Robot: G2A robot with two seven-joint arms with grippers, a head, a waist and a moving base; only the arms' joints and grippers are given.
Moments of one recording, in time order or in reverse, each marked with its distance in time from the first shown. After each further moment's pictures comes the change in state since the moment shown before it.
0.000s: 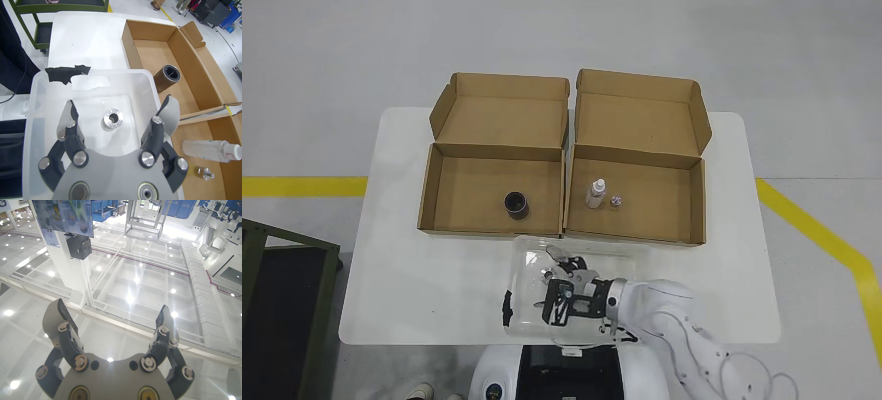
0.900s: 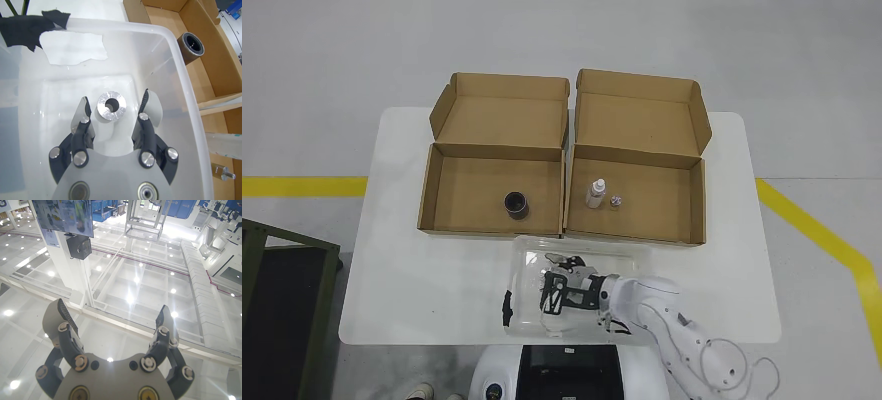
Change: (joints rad) left arm 0.000 0.000 0.000 0.000 0.000 0.000 0.000; right arm 0.079 0.003 -0.074 0.163 -0.056 0.090 0.004
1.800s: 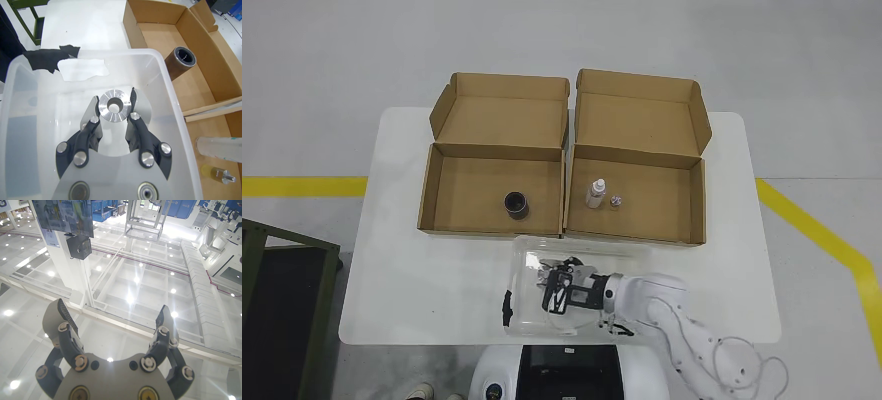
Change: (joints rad) left arm 0.000 0.000 0.000 0.000 0.000 0.000 0.000; right arm -0.022 0.017 0.037 -0.090 0.160 -0.050 0.028
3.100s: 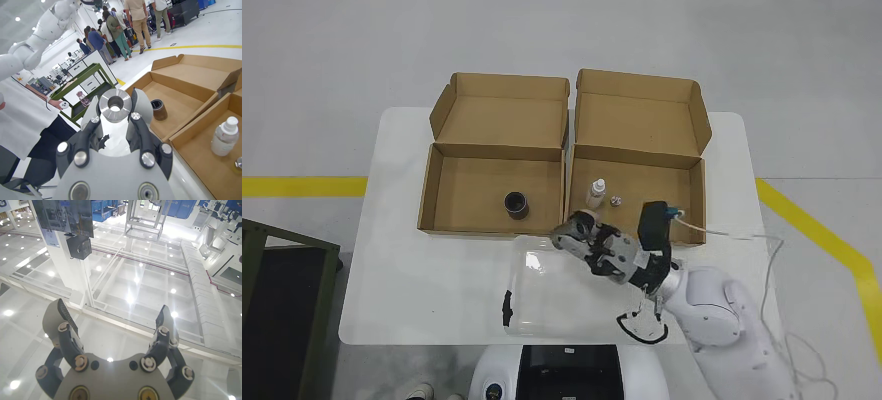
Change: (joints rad) left arm 0.000 0.000 0.000 0.000 0.000 0.000 0.000; right arm -0.096 0.030 0.239 -0.197 1.056 0.158 0.135
